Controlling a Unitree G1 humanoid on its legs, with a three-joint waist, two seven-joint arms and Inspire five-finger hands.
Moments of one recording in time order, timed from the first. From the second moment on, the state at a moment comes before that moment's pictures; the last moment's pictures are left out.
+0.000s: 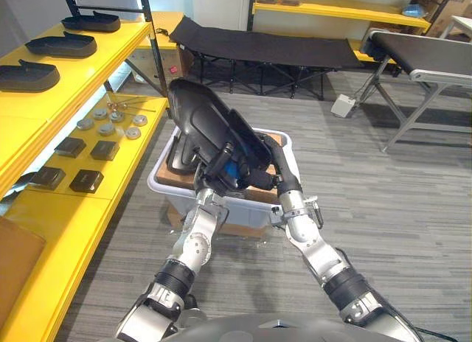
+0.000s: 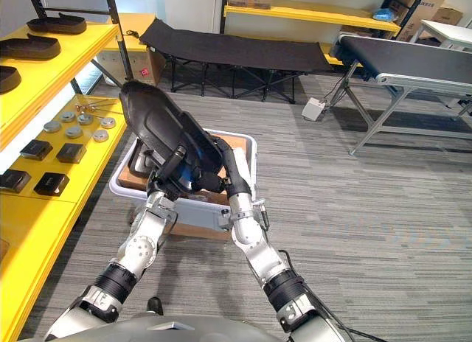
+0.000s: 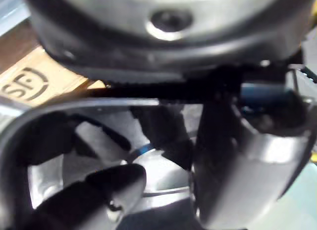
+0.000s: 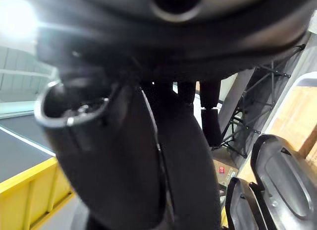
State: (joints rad) left arm -0.23 0.07 -0.34 0.37 -0.83 -0.26 0.20; right arm -0.18 -0.16 0.46 0.27 -0.15 -0.21 -0.38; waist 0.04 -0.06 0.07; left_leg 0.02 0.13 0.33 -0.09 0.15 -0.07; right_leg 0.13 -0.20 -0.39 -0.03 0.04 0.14
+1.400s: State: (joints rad) left arm 0.28 0.08 0.06 -0.13 -0.39 -0.39 0.13; right arm 0.23 -0.16 0.03 0.12 0.39 -0.18 -0.02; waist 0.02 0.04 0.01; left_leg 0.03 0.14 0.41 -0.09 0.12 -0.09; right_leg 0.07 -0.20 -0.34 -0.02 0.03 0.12
